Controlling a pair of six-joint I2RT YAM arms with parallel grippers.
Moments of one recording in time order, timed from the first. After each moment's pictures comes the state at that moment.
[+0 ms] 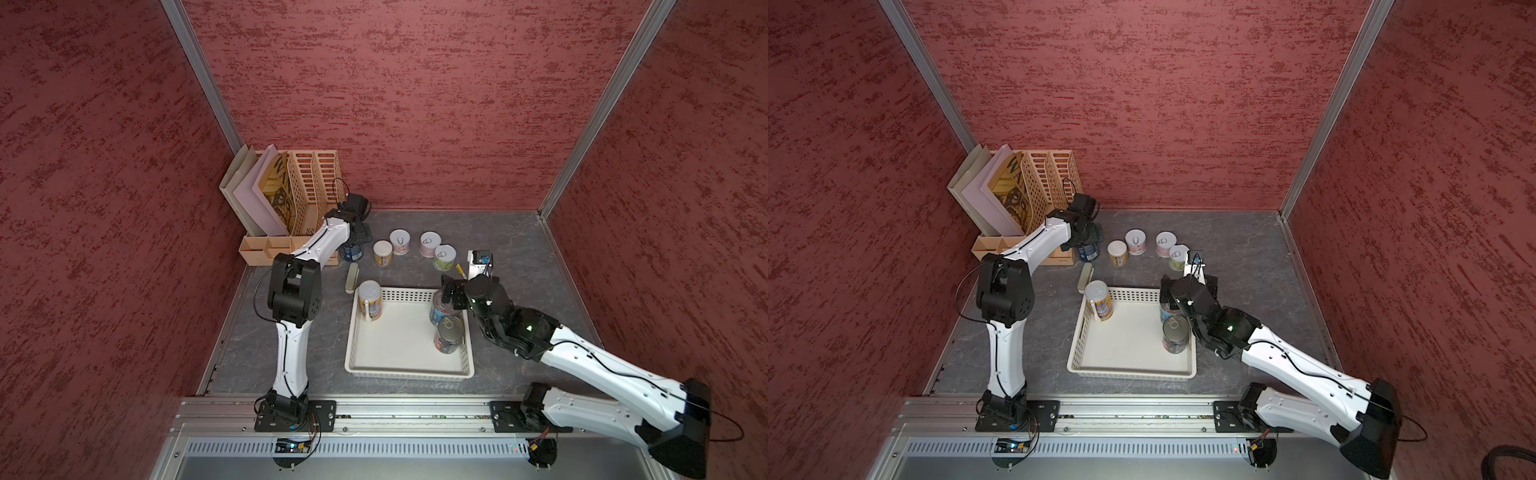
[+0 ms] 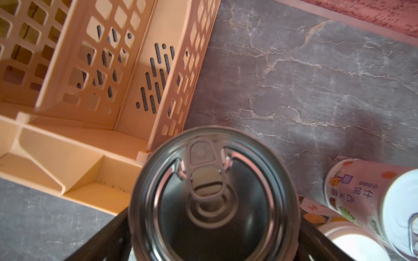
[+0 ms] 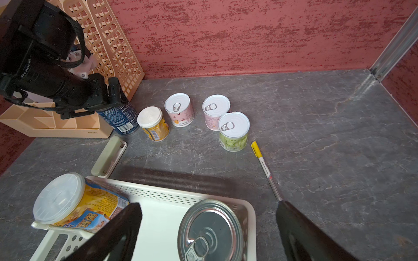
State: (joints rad) left arm -0.27 2.15 1.86 -0.81 -0.27 -0.52; right arm 0.88 1.04 0.88 -0.39 0.60 0.52
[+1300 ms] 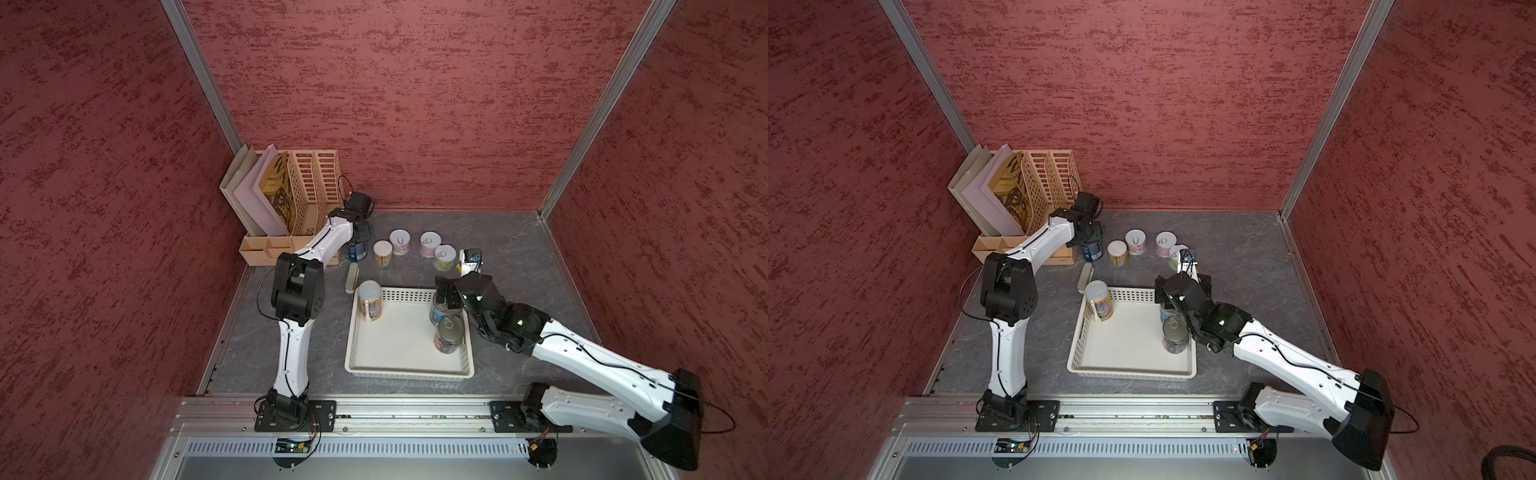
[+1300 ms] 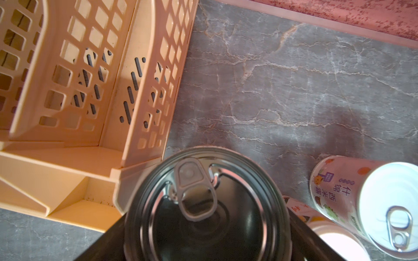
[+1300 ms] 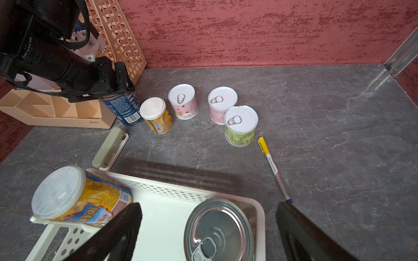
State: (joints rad) left arm -0.30 2.17 1.90 -0.79 -0.27 -0.47; right arm 0.88 1.10 0.91 -0.40 0.57 0.52
